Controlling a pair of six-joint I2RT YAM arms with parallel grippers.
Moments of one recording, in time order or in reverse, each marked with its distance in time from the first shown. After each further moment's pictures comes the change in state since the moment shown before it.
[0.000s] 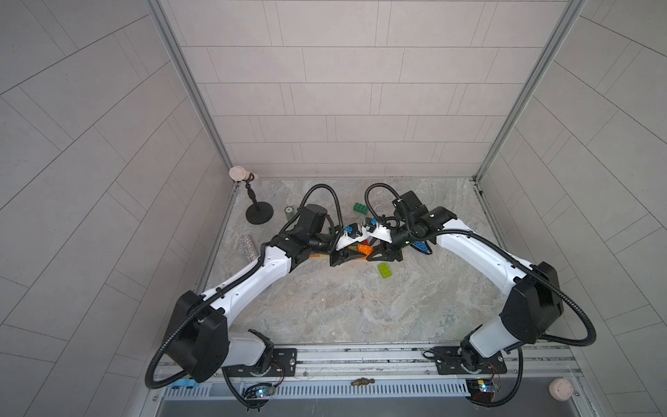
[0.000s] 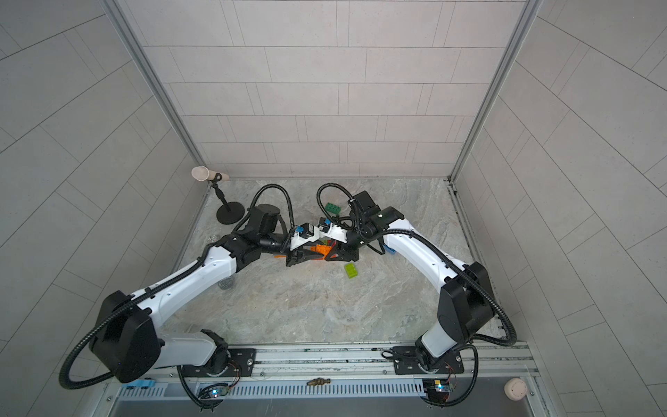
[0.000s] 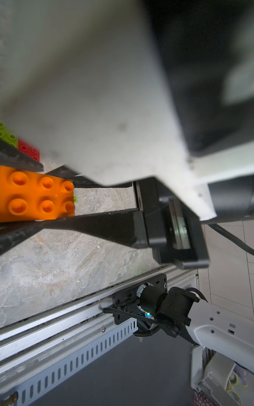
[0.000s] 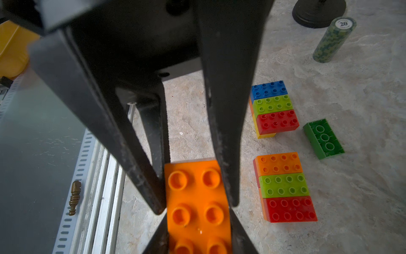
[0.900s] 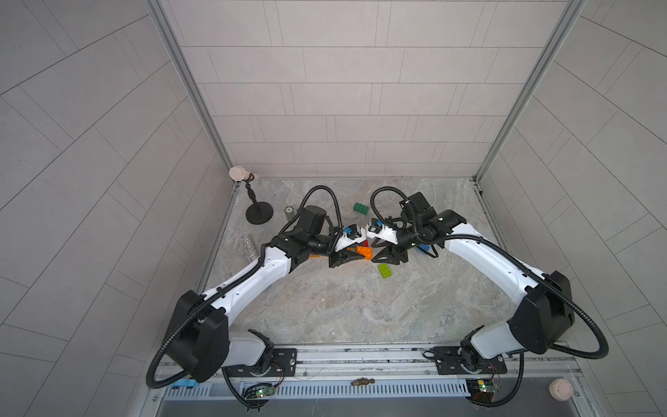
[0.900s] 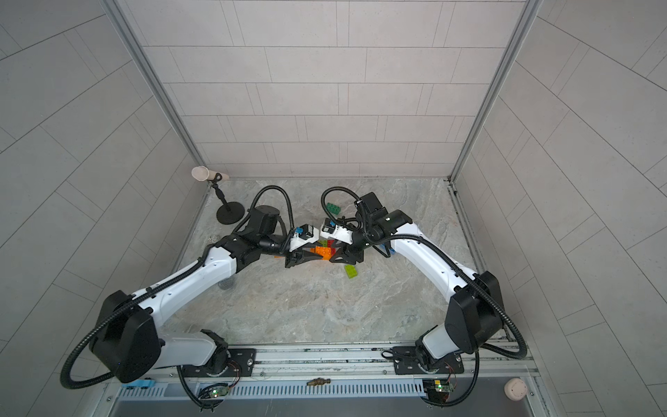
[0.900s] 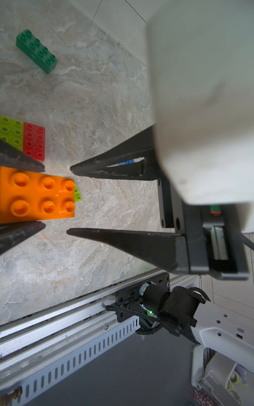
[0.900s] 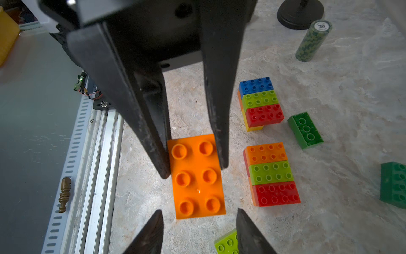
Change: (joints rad) left arm 0.010 0.003 -0.005 -0.043 0.032 0.033; right arm -0.019 -0.065 -0.031 -0.018 0.027 -0.048
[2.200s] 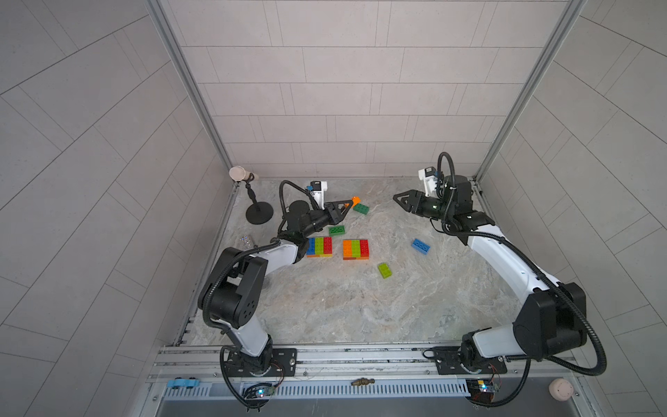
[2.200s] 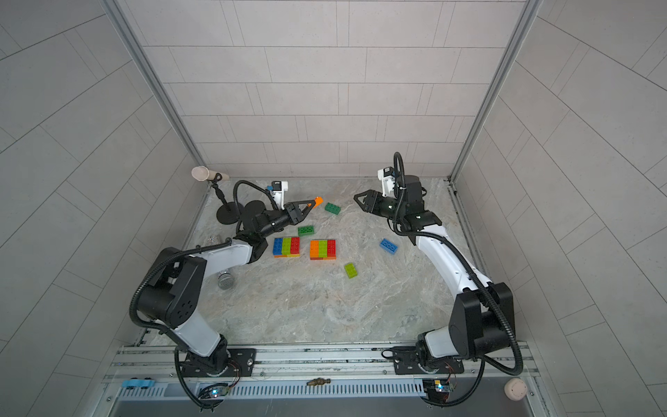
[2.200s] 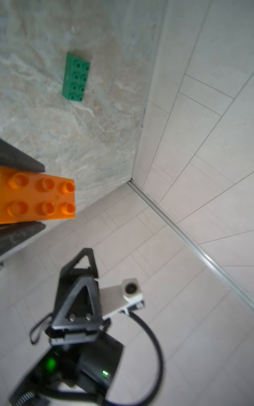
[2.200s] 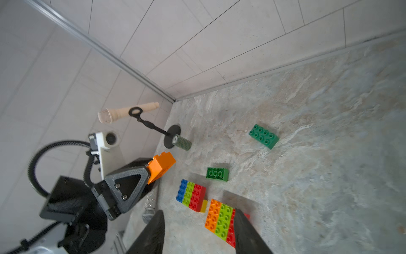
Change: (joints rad) left arm 0.188 0.314 -0.101 1.047 -0.185 -1.268; right arm -0.291 -0.080 -0.084 0.580 0.146 1.214
